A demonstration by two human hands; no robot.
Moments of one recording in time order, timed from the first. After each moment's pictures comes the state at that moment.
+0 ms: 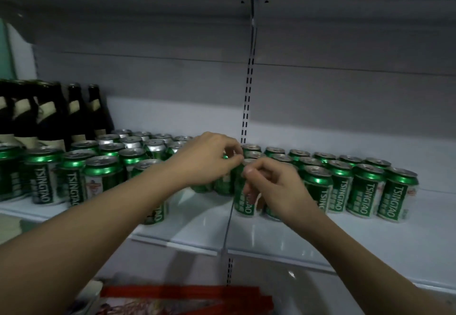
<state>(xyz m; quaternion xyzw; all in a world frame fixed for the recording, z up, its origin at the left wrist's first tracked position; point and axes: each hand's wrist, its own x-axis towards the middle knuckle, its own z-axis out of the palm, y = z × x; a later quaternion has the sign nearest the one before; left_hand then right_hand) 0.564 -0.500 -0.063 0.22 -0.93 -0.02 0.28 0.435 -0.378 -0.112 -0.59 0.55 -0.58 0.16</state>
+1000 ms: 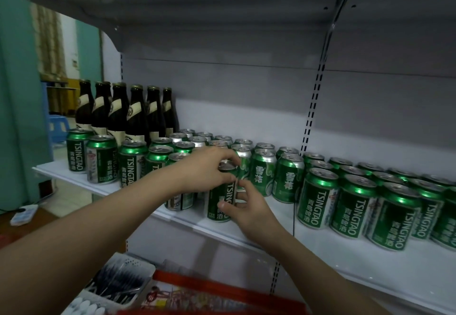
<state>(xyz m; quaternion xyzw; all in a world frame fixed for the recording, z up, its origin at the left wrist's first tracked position) 0.685 -0.542 -0.081 0.33 -0.91 -0.09 0.22 0.545 -0.489 -0.175 -0.59 0.56 -0.50 0.29</state>
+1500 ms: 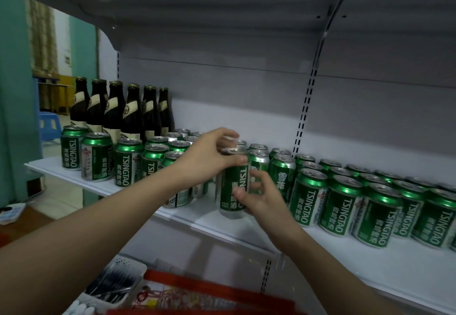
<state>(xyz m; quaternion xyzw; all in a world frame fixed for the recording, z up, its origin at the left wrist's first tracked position) 0.675 -0.536 -0.082 0.27 -0.81 -0.31 0.42 0.520 -0.465 -0.162 -0.57 0.51 -0.57 0.29</state>
